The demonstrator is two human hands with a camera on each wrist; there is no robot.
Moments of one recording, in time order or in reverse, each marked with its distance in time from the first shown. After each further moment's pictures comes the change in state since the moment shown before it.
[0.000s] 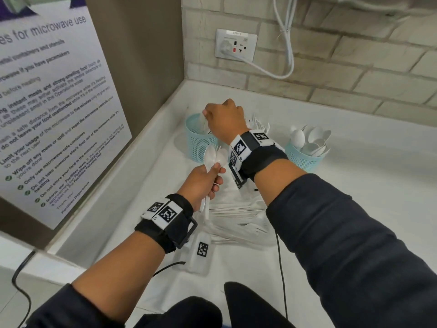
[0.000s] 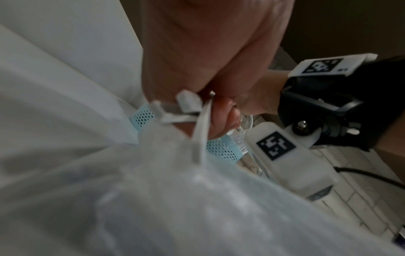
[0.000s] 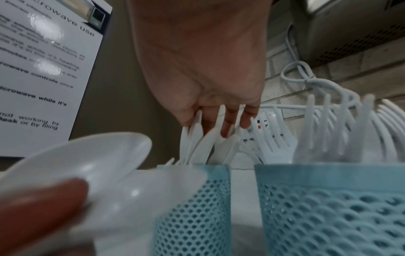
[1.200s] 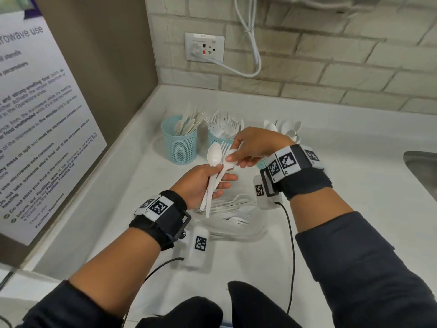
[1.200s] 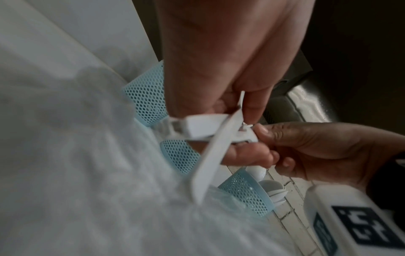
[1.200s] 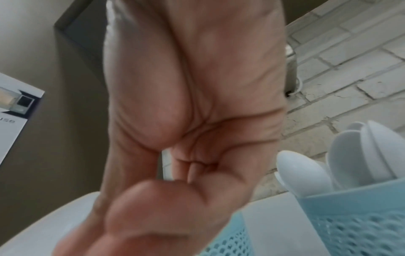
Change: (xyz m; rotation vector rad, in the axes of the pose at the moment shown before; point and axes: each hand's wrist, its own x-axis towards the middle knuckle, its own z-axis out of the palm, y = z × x) left_hand -0.009 0.012 0.023 -0.175 -0.402 -0.102; right_hand -0.082 0.069 -0.063 0.484 -0.617 0.408
